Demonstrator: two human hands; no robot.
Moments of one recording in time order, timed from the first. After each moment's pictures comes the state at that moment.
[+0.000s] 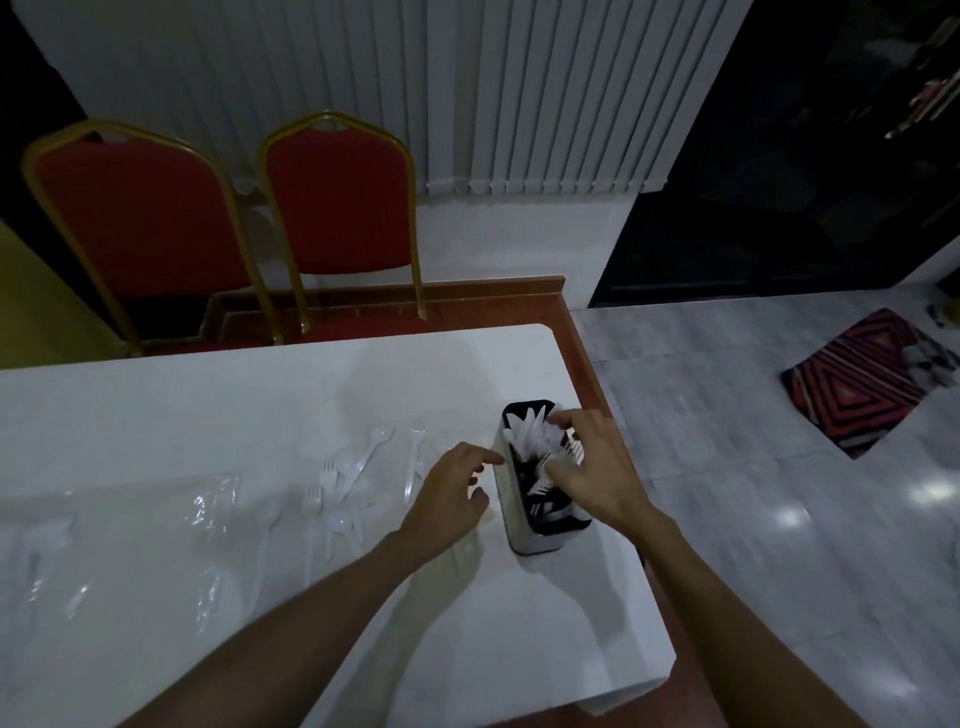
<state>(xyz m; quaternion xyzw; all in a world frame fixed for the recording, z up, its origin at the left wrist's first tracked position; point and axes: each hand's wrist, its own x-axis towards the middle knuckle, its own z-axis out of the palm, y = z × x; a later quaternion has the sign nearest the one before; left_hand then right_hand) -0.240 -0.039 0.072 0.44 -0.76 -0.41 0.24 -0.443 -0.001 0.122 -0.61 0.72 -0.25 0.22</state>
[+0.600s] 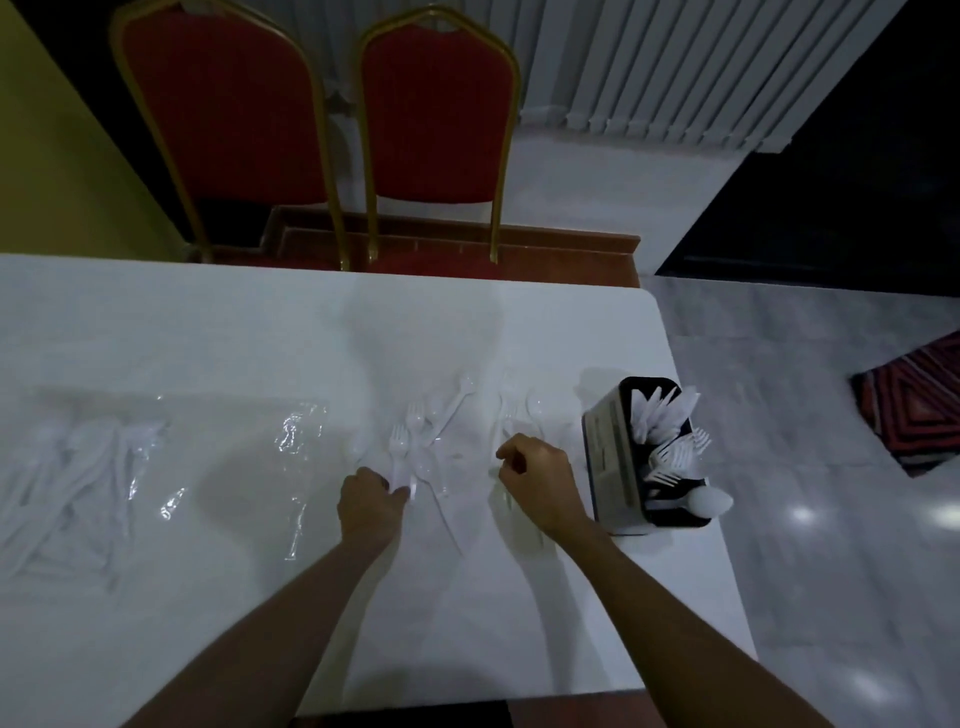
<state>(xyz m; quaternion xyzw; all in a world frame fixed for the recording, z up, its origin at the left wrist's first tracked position) -0.067 -0.036 -0.021 0.80 -0.46 -0.37 0.12 -0.275 -0.034 0.022 -0.62 0.71 -0.17 0.31</state>
